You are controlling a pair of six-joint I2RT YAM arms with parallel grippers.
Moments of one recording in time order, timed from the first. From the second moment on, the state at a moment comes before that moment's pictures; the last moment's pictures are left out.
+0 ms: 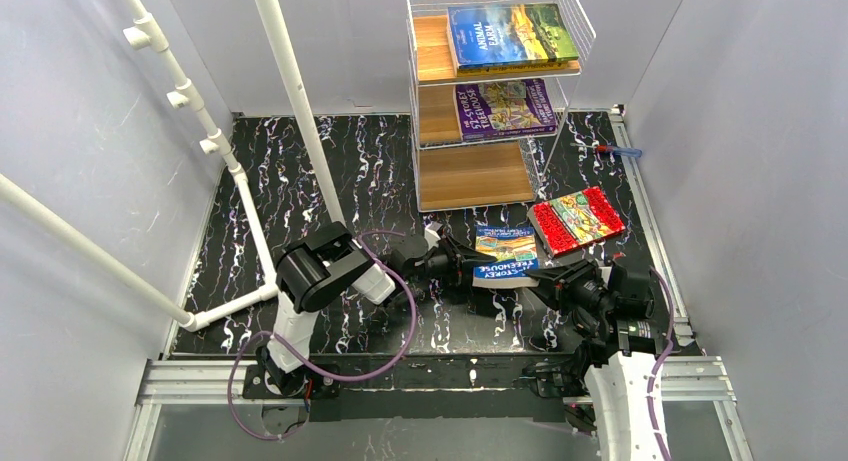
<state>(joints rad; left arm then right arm) -0.89 2.01 0.69 1.14 0.35 -1.90 -0.10 0.35 0.33 -0.64 -0.72 1.34</state>
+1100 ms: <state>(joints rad) -0.86 1.58 0.55 0.93 0.75 -1.58 -0.07 0.35 0.02 0.21 -1.01 1.52</state>
